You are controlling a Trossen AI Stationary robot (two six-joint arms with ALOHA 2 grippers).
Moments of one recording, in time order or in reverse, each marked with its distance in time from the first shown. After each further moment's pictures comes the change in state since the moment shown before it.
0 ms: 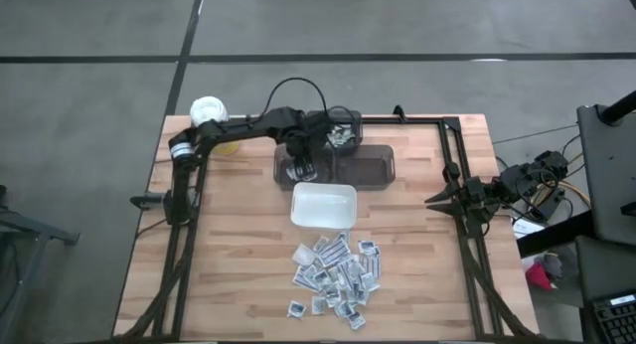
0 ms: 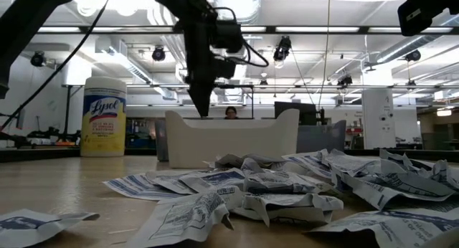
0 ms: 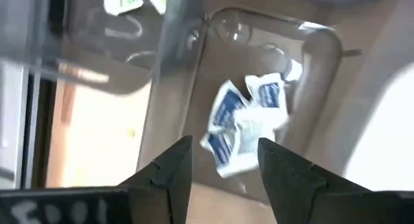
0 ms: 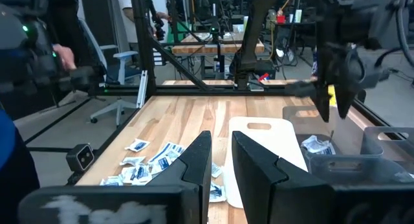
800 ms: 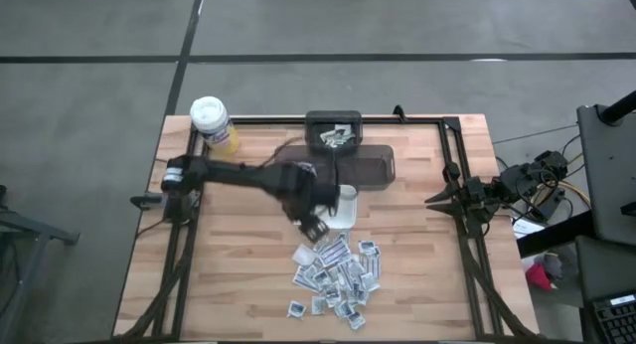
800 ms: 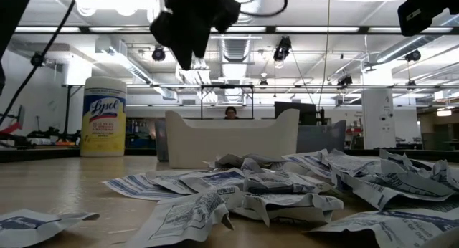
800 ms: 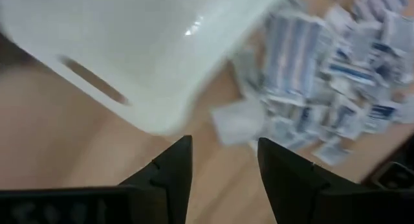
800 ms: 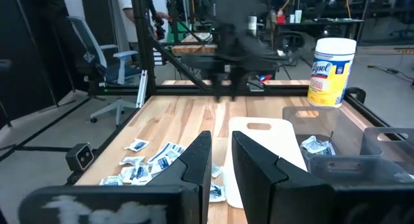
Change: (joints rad) left arm -0.474 -0.040 0.107 -0.187 0.238 -0.889; right arm 0.000 0.000 0.000 0.000 0.000 -0.005
